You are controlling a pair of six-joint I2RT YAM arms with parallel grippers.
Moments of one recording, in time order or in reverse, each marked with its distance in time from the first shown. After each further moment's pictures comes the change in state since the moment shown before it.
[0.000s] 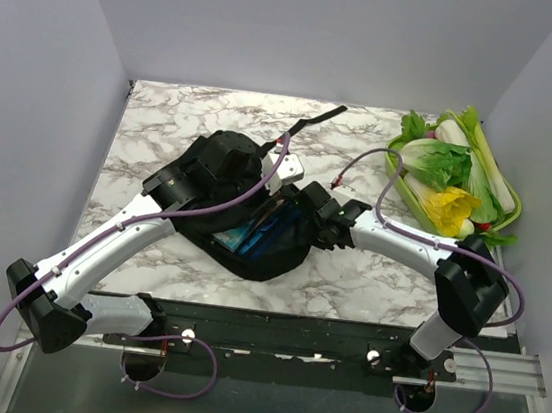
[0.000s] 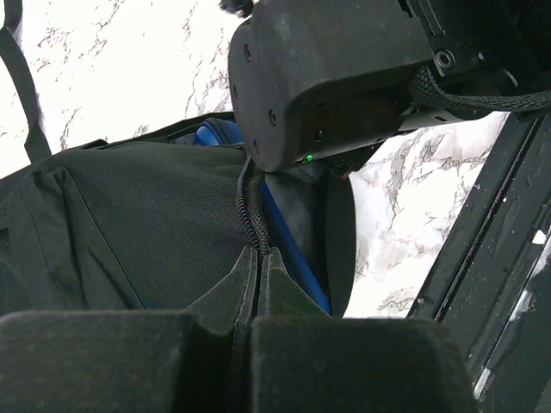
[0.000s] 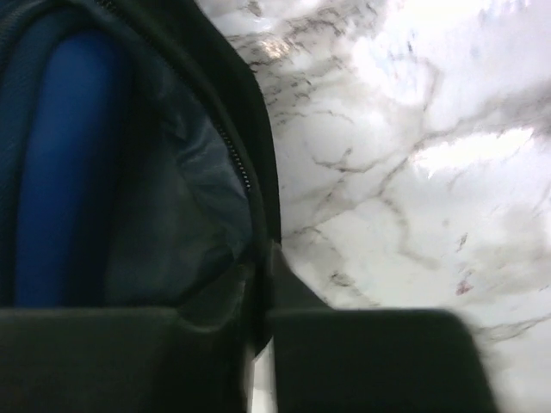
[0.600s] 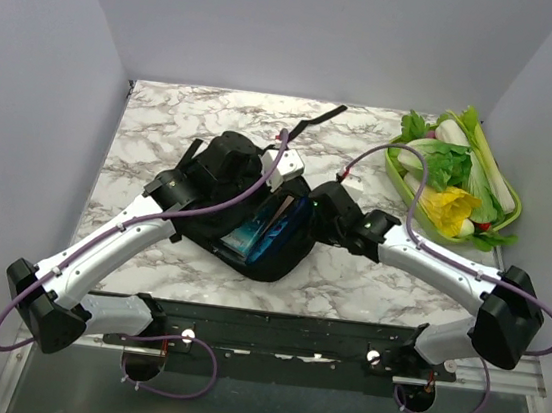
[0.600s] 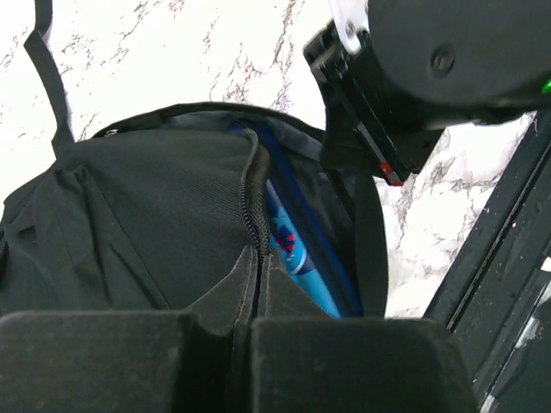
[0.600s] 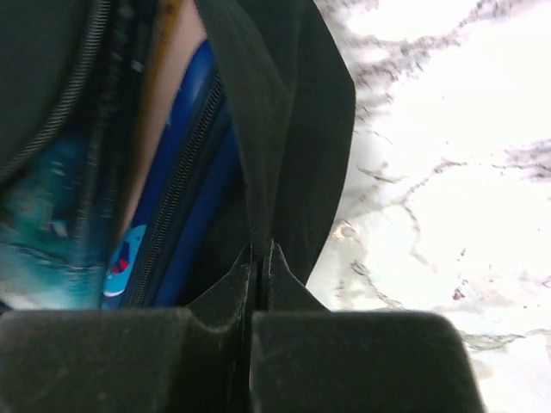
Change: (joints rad) left arm -0.005 -0.003 -0.014 0.051 -0.043 -0.029; right arm 0.027 -0.237 -0.064 0.112 0.000 -0.142
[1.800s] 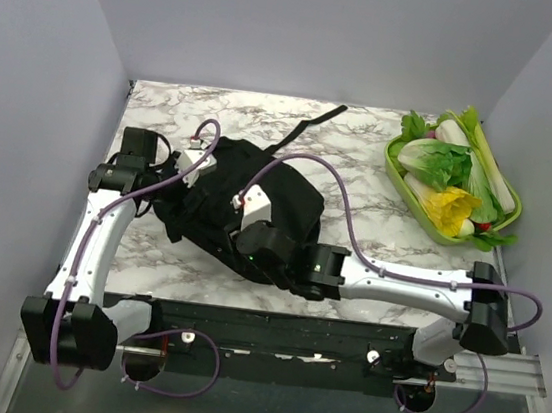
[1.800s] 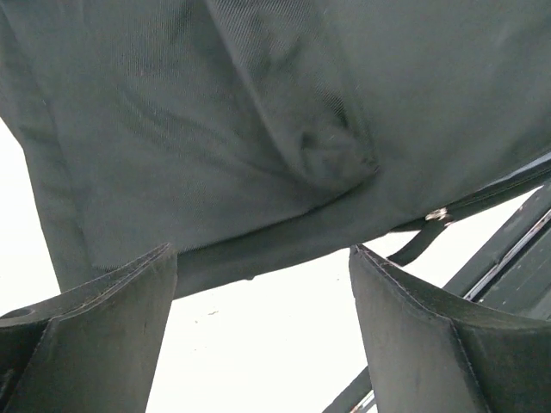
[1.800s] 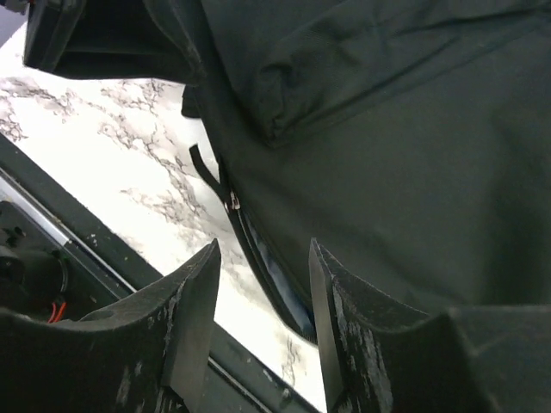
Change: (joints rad) left arm 0.687 -0.087 -0.171 -0.300 0.316 0.457; right arm 0.513 0.111 0.213 0.189 0.274 -0.482
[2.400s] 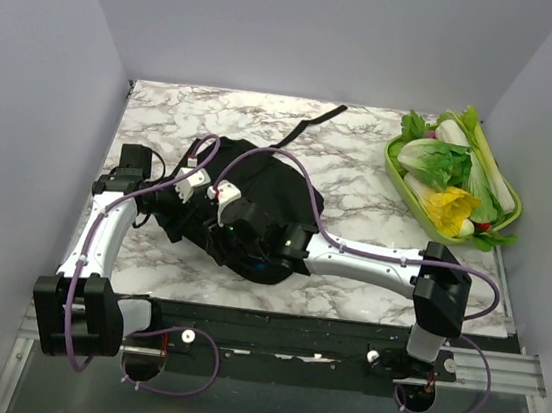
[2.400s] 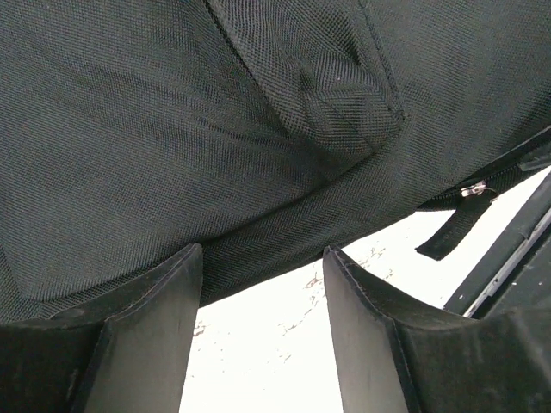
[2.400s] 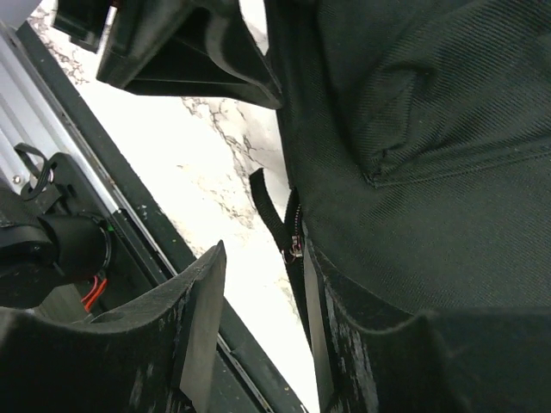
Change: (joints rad) left arm 0.156 0.090 -0.176 0.050 0.134 0.229; right arm -0.152 0.264 0.106 0.117 -0.475 -0.048
